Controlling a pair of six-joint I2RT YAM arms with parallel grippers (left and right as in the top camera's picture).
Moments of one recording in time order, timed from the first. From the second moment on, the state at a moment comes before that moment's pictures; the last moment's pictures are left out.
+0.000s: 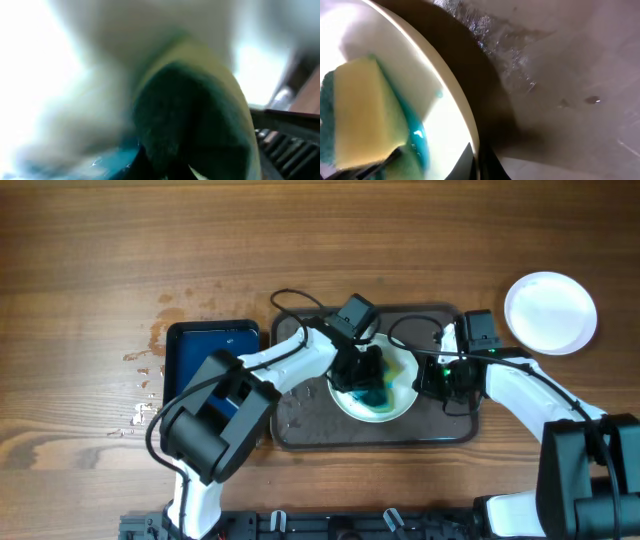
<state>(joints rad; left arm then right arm) -0.70 2.05 1.27 -0.50 0.51 -0.83 0.09 1.59 0.72 -0.50 -0.39 0.36</state>
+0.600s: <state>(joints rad) -0.50 2.03 1.27 -0.70 0.50 -0.80 0.10 1.60 0.72 -0.50 -0.42 0.37</state>
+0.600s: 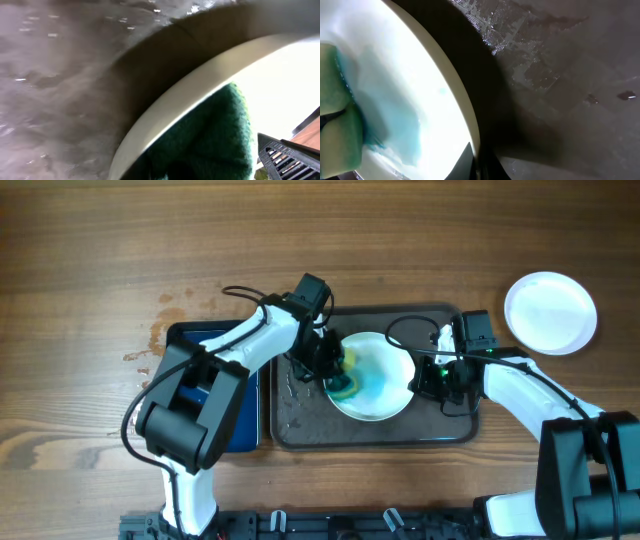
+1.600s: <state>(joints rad) -0.64 2.08 1.27 -0.53 0.61 -0.78 0.09 1.60 0.72 -0.53 -0.40 0.38</state>
